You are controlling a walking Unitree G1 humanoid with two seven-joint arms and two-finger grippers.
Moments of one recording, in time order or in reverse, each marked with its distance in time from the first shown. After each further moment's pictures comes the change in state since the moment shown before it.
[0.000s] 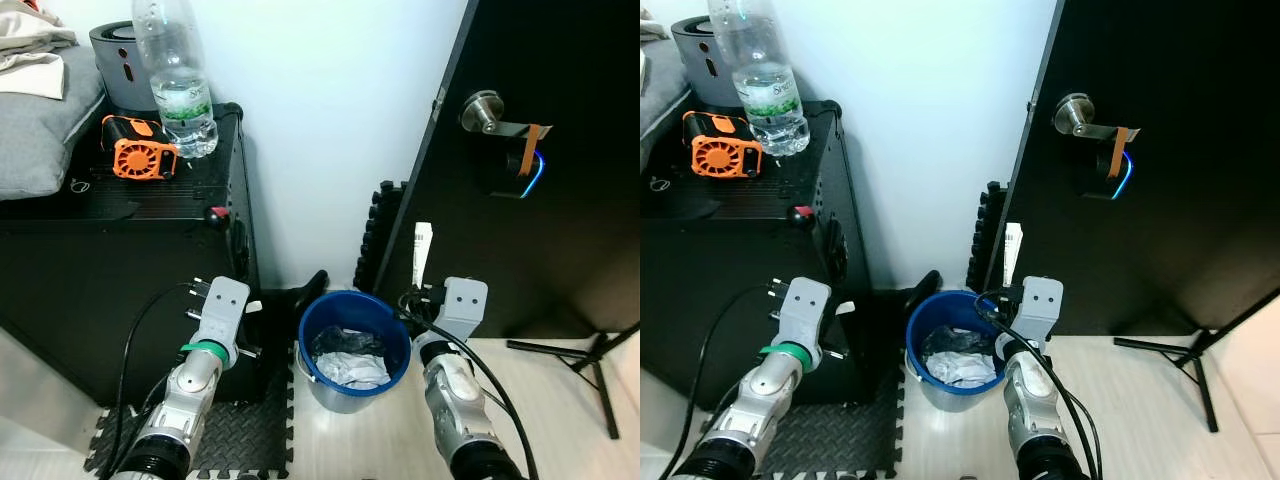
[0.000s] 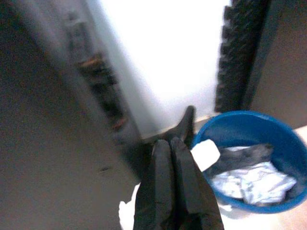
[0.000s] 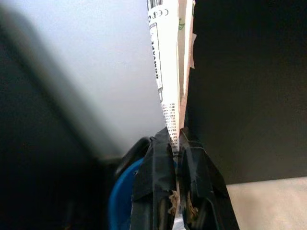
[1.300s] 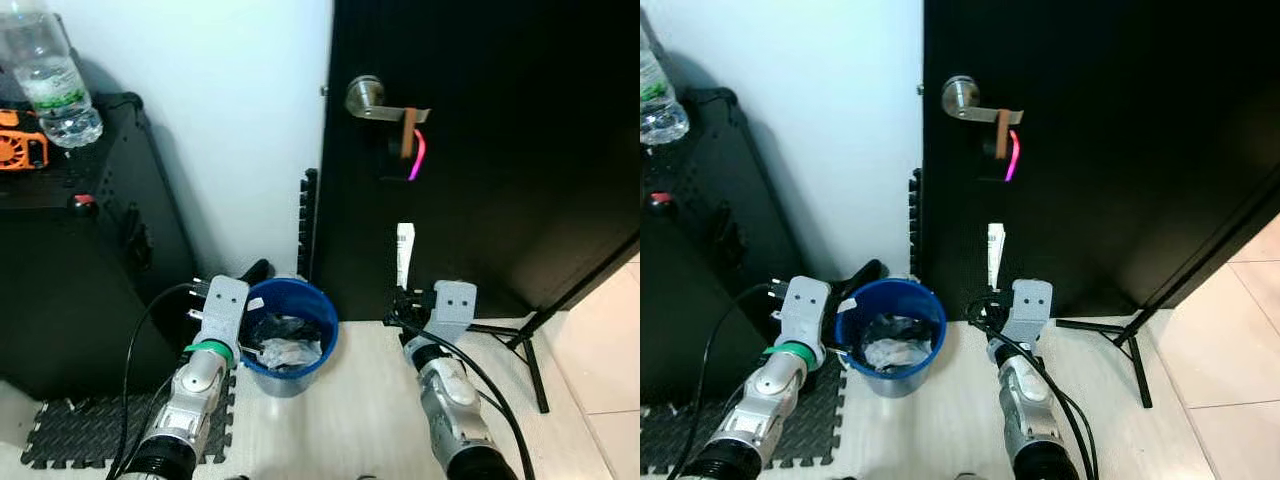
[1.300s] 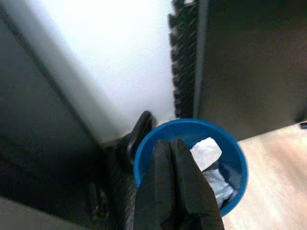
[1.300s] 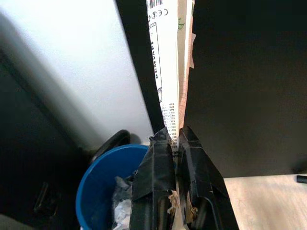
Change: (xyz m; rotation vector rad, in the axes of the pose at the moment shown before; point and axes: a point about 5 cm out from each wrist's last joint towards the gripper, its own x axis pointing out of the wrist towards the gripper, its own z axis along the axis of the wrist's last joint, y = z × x) left arm -0.001 0.007 0.001 -0.026 -0.006 0.049; right arm -0.003 0.018 -0.002 0.016 0.000 0.127
